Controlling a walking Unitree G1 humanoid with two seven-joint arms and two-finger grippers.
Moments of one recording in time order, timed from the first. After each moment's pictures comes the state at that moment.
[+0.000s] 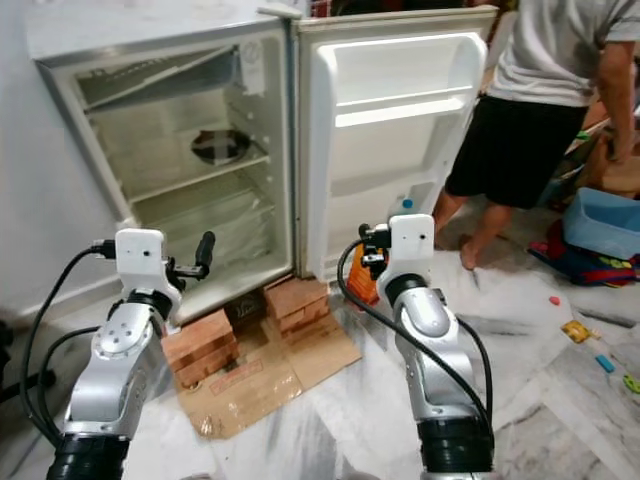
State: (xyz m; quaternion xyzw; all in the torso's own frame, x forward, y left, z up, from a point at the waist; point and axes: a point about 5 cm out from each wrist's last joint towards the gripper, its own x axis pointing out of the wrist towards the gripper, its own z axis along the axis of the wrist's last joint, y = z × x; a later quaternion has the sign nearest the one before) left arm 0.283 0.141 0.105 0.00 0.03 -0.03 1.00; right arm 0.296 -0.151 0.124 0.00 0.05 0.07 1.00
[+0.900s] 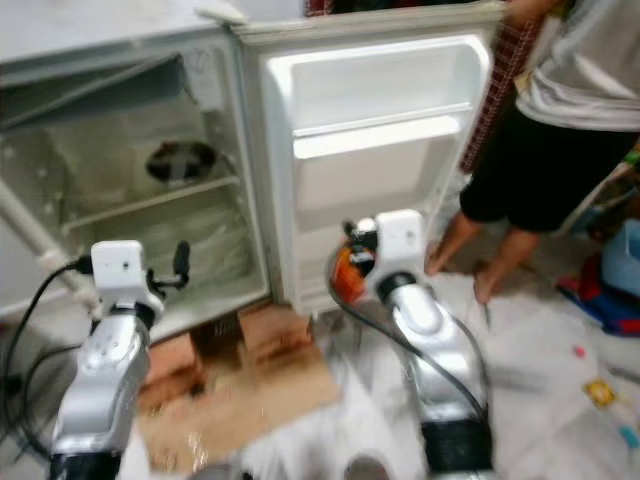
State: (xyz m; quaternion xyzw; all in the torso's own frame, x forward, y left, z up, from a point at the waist) left arm 0.260 0.159 0.106 0.00 0.04 0.03 1.00; right arm 0.288 -0.153 0.122 -0.01 0.04 0.08 1.00
